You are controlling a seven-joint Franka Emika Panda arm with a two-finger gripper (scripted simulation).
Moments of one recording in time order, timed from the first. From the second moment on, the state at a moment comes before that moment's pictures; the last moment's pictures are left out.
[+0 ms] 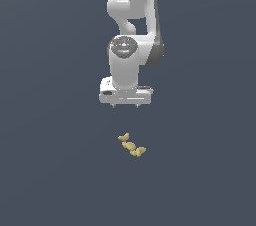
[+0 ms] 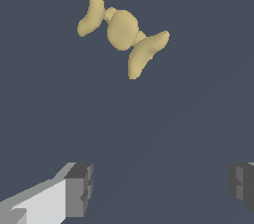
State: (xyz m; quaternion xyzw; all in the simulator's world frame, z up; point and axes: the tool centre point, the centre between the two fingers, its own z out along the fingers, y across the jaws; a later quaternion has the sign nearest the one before) arm -0.022 -0.011 0.145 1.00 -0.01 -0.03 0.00
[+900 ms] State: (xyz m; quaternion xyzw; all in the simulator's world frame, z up) arm -0.007 -0.013 0.154 1.00 0.01 -0.01 0.01
